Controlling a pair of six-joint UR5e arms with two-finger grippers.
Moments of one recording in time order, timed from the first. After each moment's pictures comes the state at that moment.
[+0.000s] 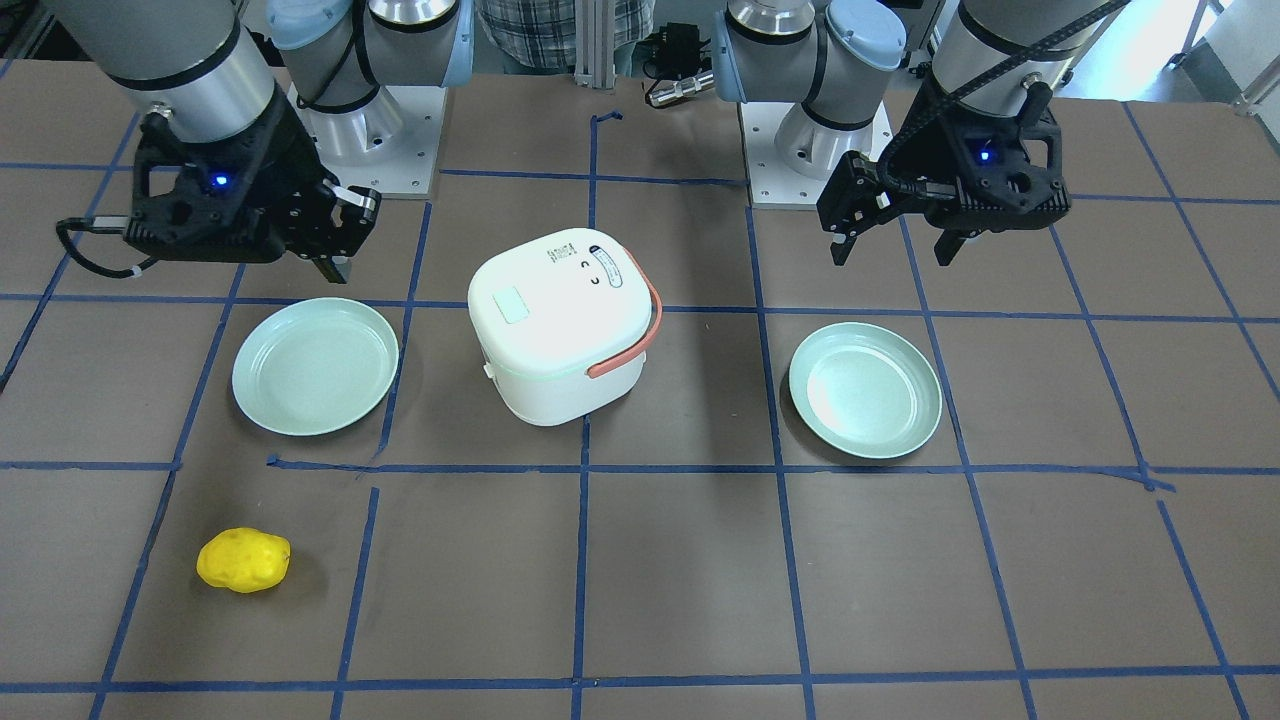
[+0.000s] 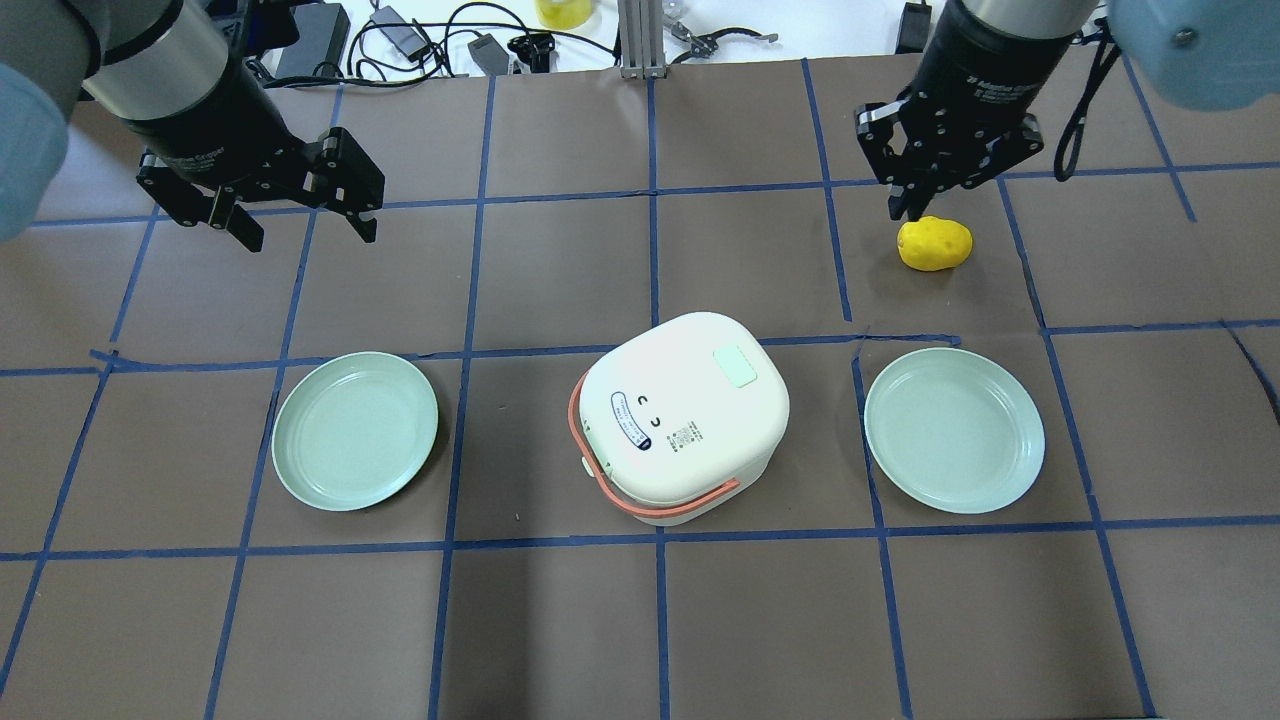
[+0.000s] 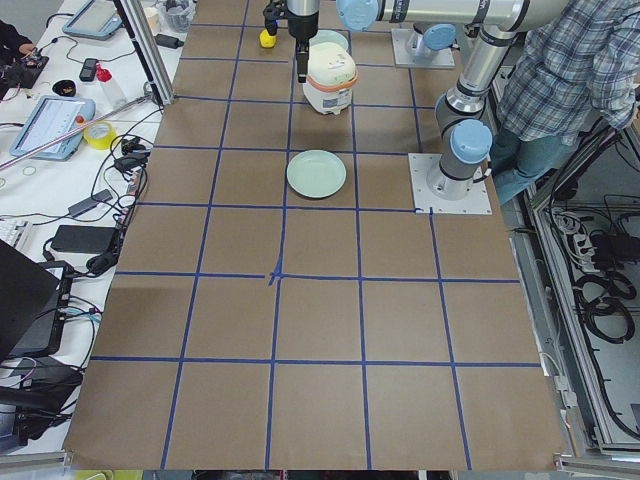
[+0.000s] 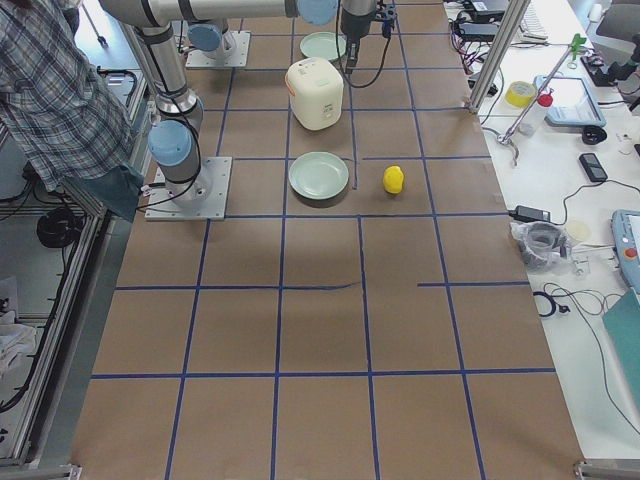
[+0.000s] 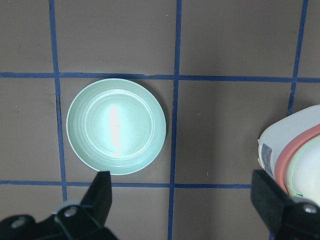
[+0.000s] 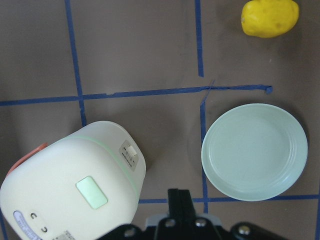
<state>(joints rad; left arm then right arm) -1.53 -1.54 -1.57 -1.56 1.56 0.00 1.63 -1.50 1.47 -1.49 -1.48 0.10</state>
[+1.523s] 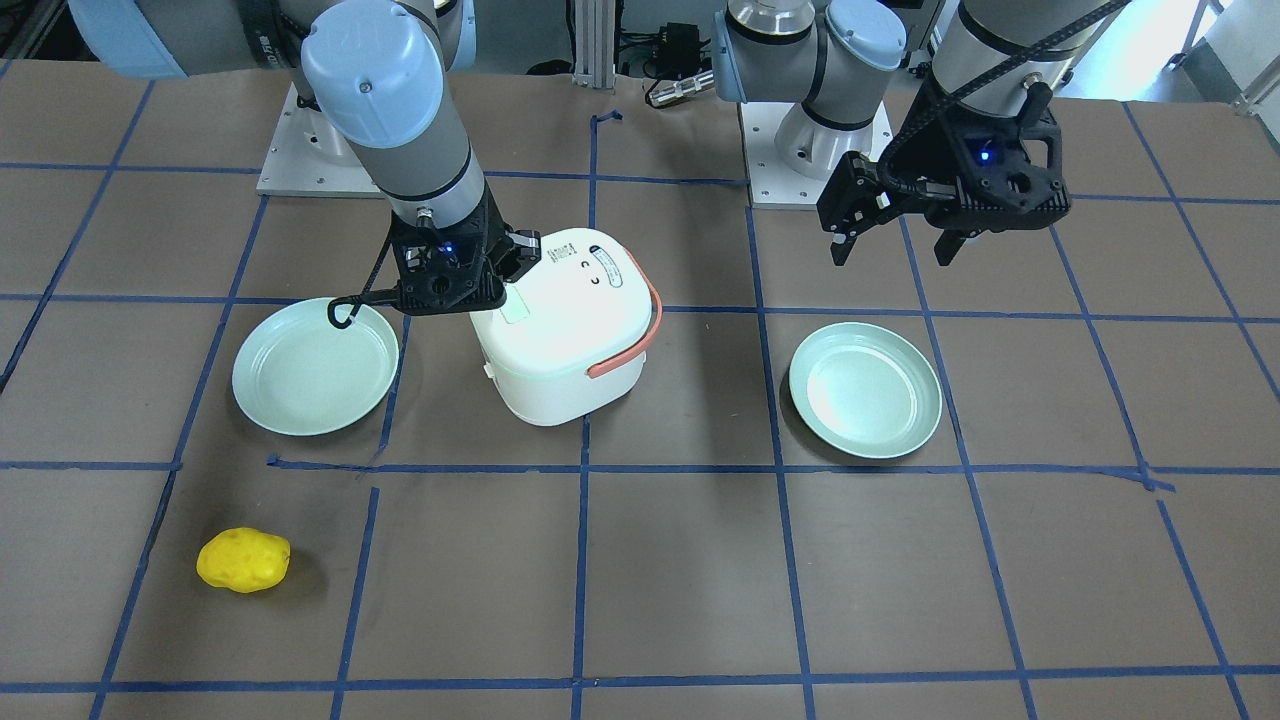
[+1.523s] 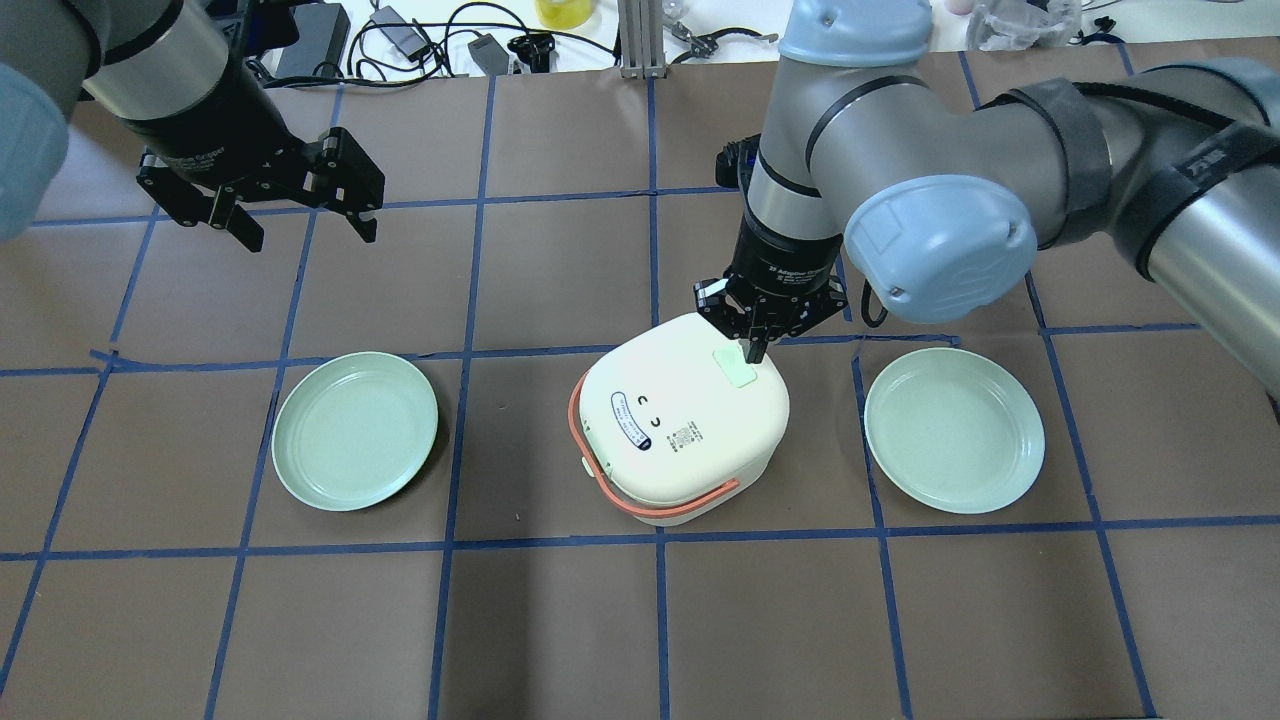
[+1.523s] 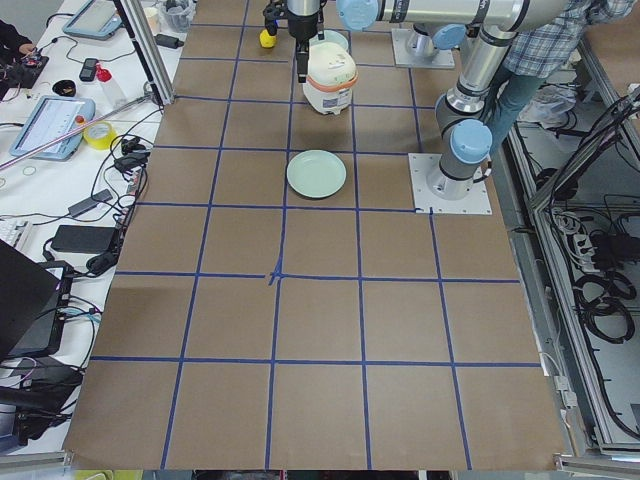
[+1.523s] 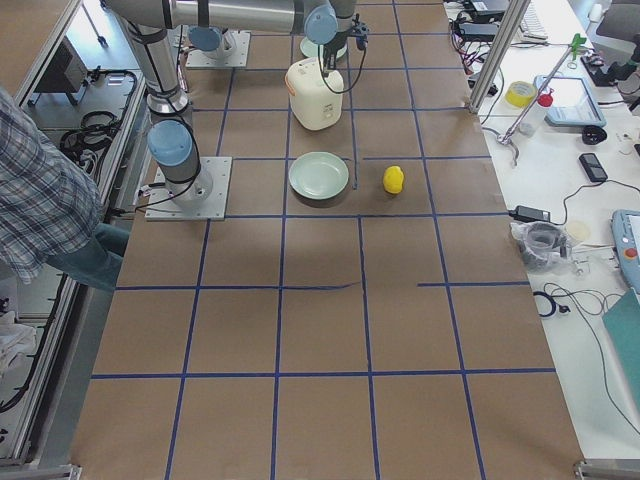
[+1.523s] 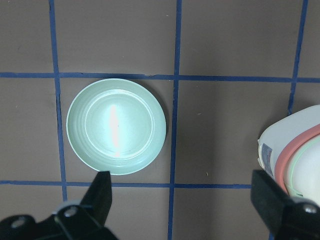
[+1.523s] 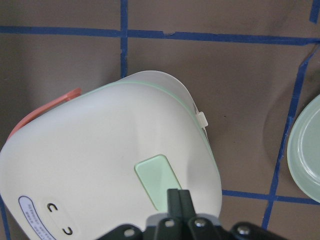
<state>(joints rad) -1.53 -1.54 -1.57 -1.56 1.56 0.00 1.80 -1.45 1.71 -1.69 -1.43 0.15</state>
